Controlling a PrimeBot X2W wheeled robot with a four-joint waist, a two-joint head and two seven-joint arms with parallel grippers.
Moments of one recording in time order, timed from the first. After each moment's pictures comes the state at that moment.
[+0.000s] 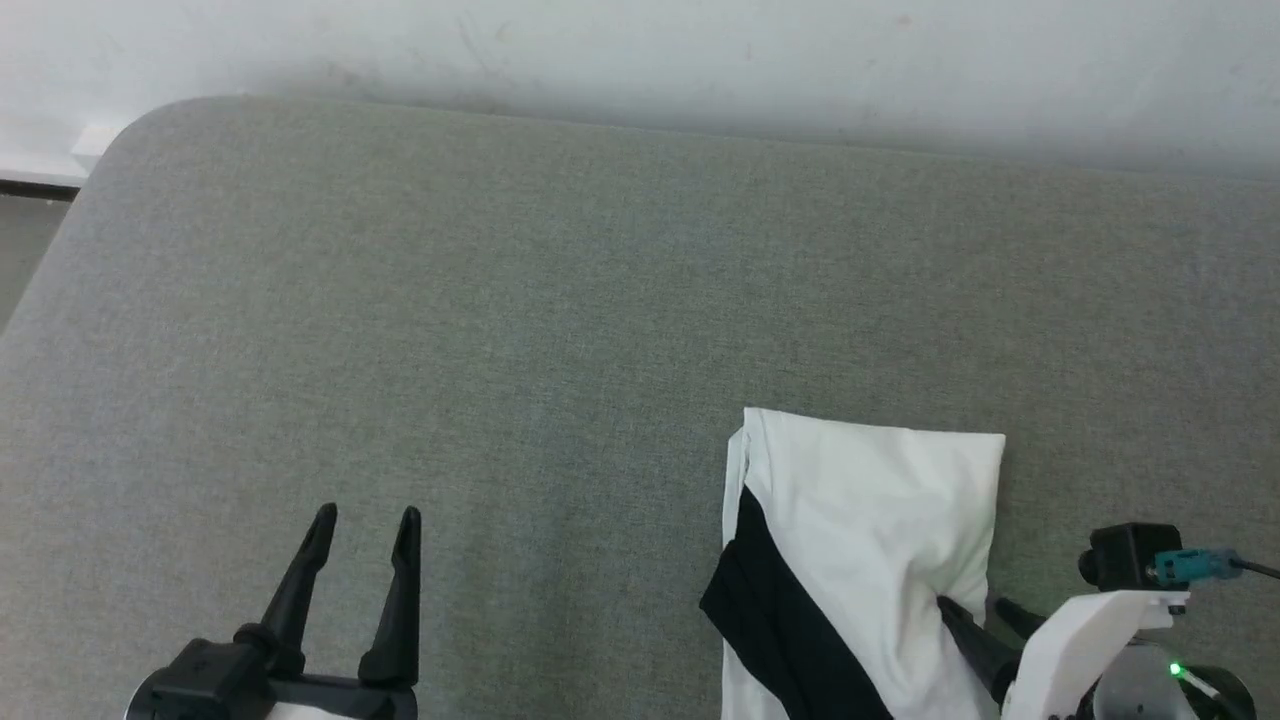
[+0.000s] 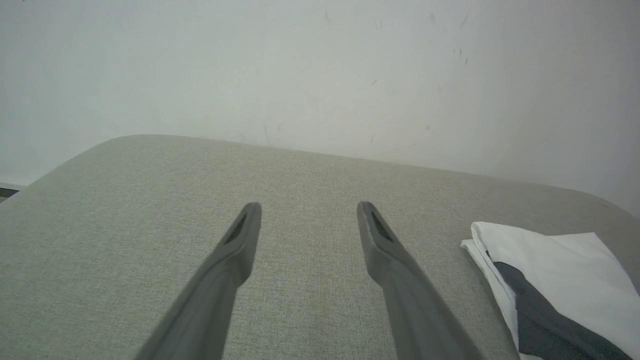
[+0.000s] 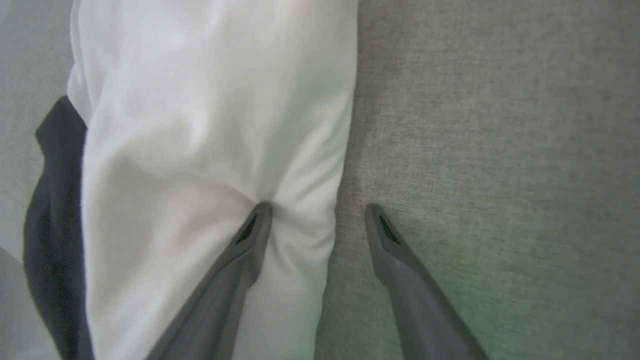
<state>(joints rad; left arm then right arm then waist) 0.20 0.31 -0.19 -0.22 -0.40 0.08 -0.23 0.11 -0.05 -0.07 -0.05 0.41 0.13 0.65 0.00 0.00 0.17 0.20</state>
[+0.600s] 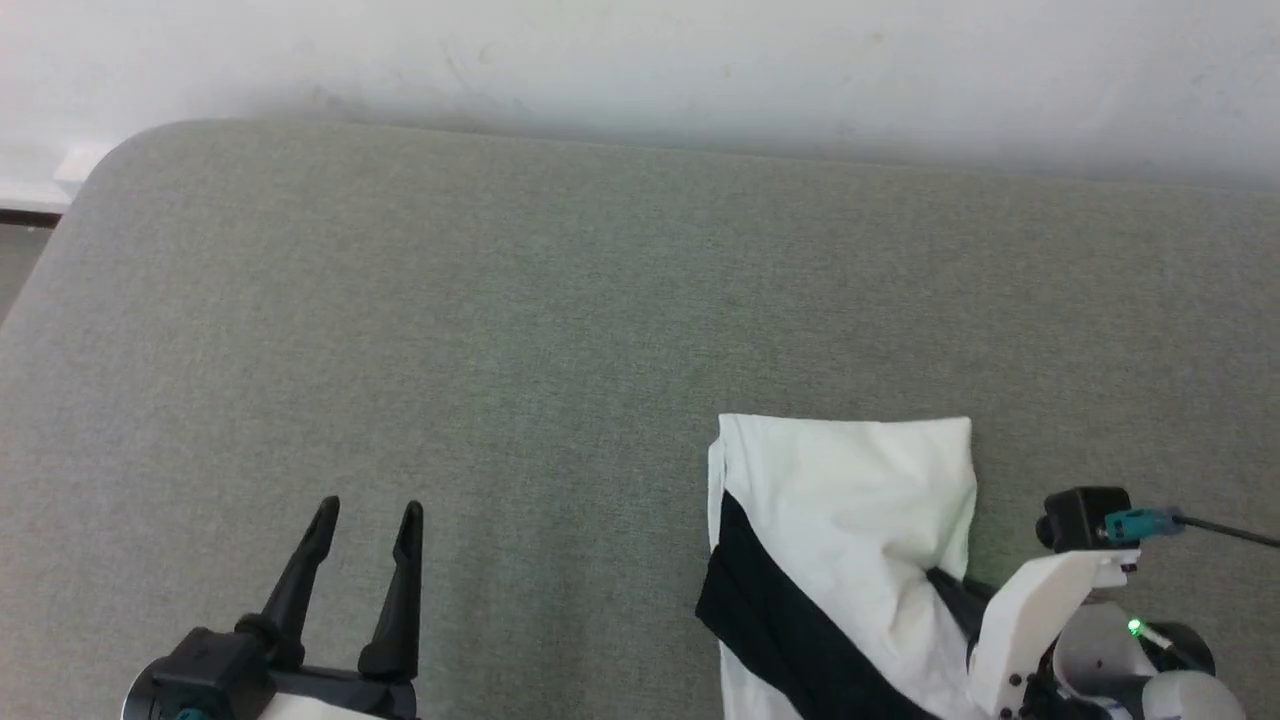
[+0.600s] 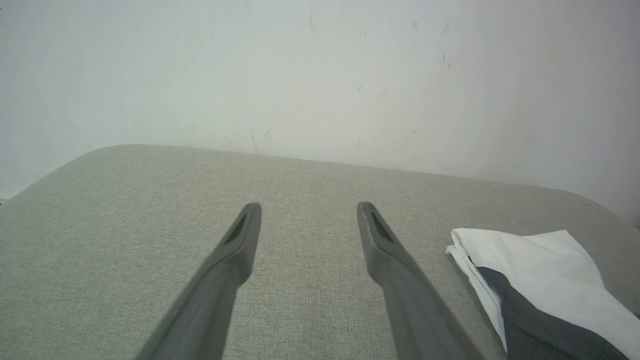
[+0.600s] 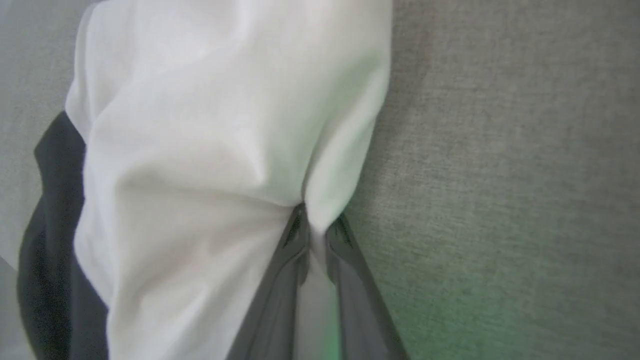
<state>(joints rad) 0.18 0.33 -0.20 -0.21 -0.41 0.08 -0.22 0.00 -0.04 -0.04 0.10 0.38 0.13 0.63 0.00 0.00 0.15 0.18</state>
